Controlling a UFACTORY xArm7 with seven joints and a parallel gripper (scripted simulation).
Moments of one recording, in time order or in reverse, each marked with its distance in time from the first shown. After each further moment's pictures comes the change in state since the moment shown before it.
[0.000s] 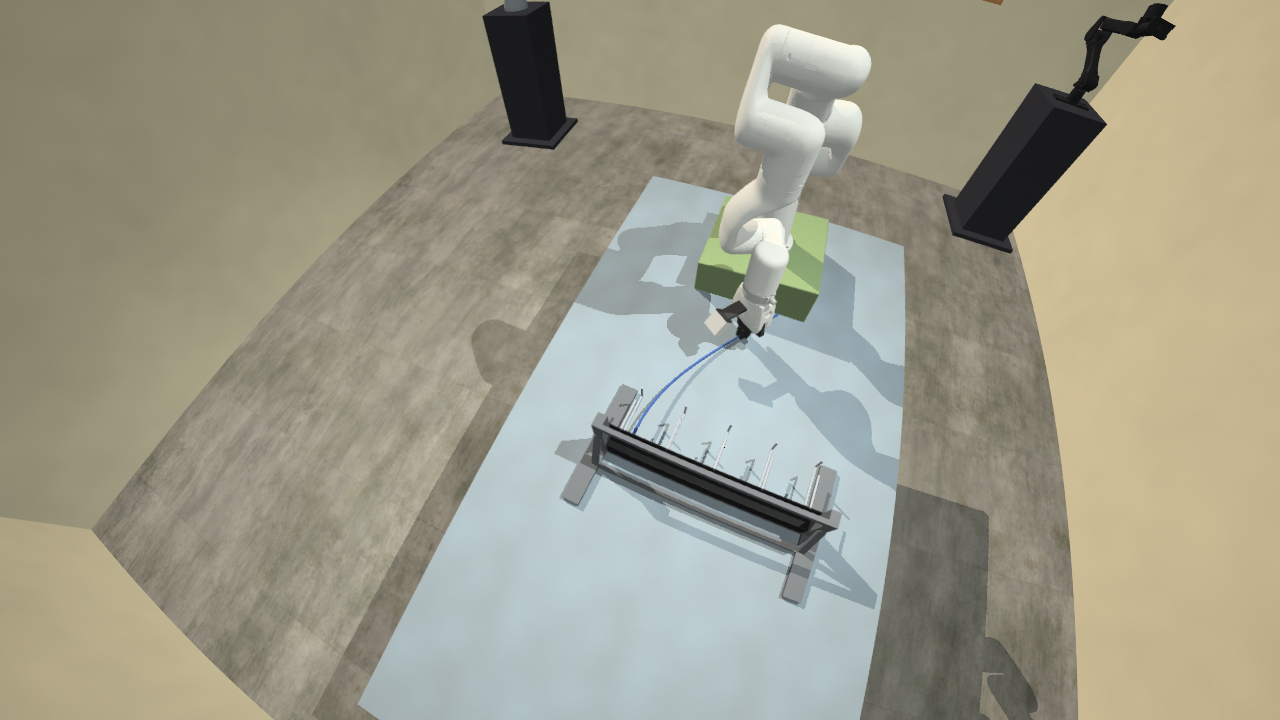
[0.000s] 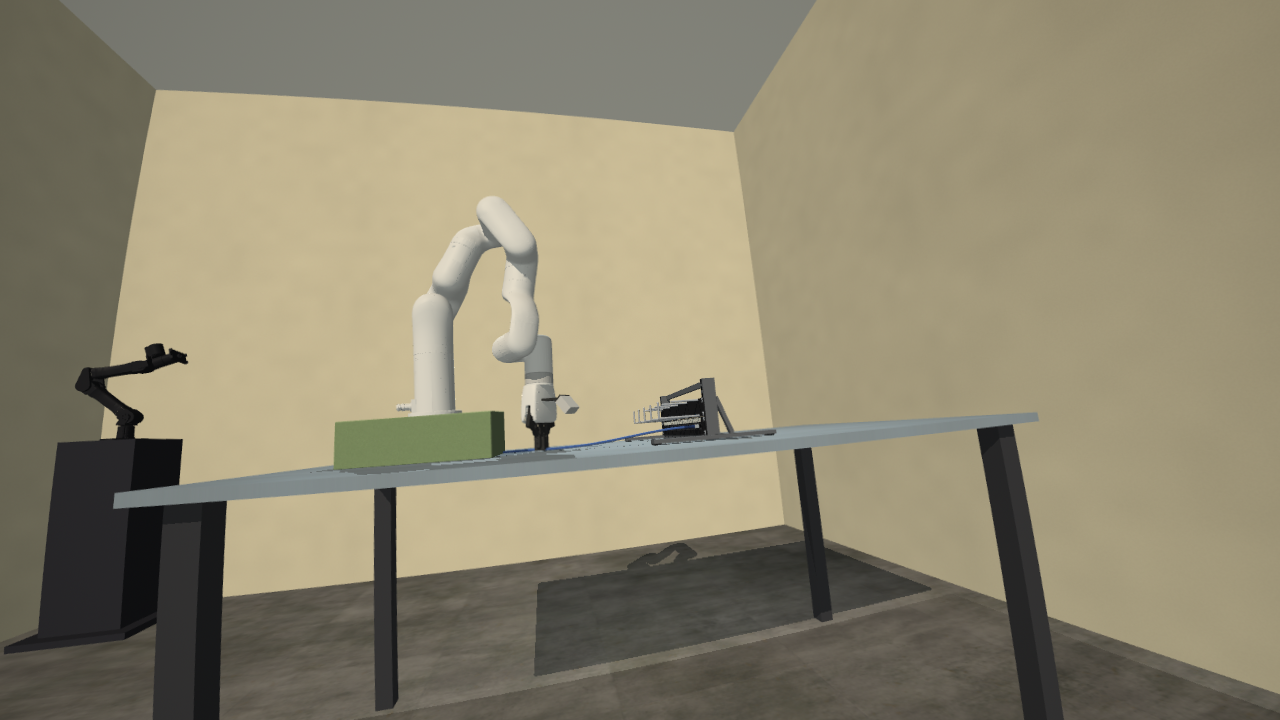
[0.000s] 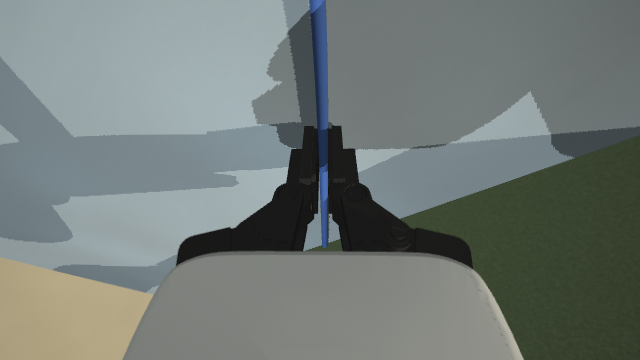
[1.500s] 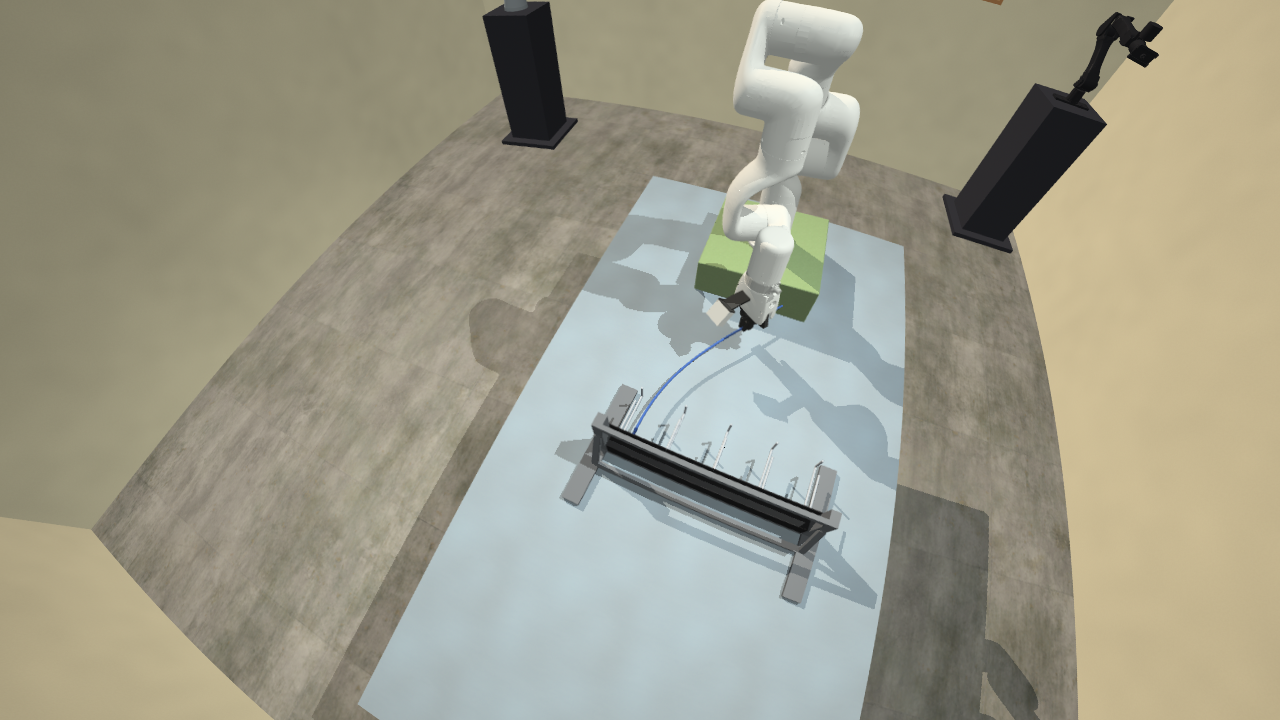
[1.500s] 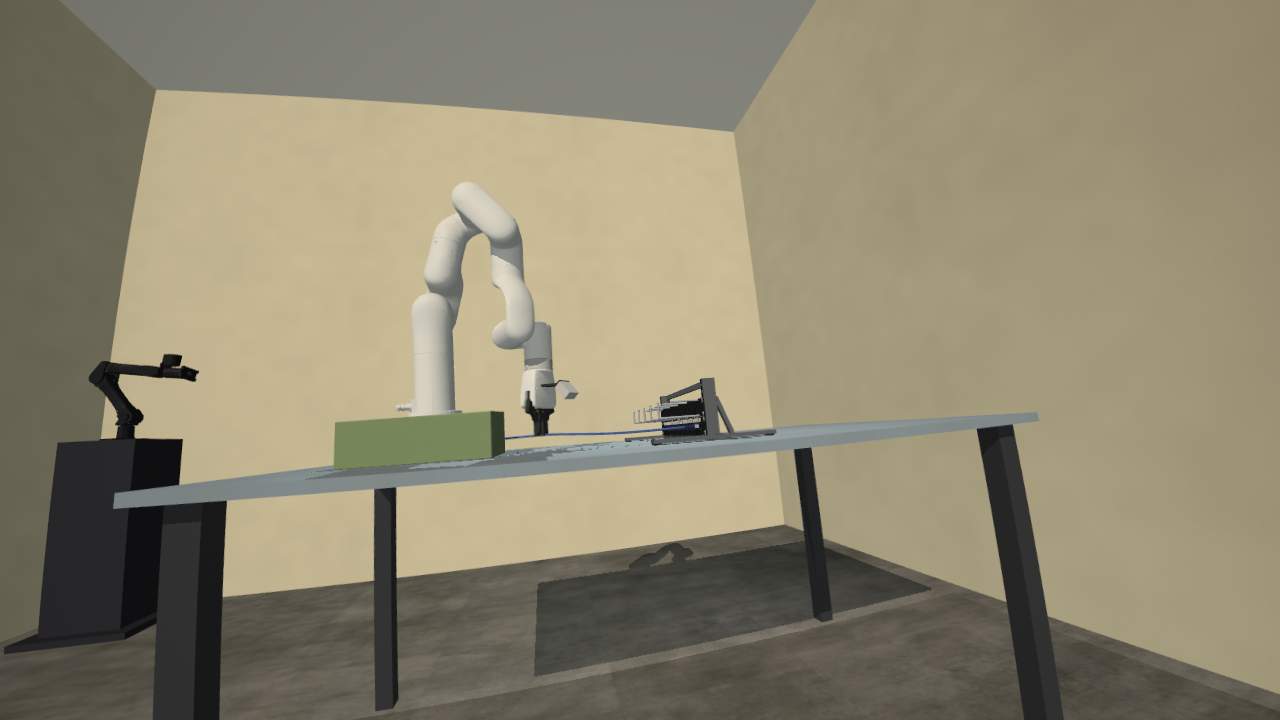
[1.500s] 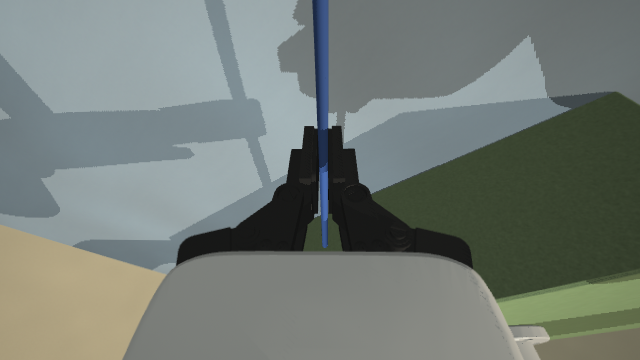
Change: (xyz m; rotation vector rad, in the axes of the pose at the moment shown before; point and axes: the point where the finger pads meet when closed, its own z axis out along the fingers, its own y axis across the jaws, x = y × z) arm 0.000 0.000 -0.037 0.000 0.000 0.000
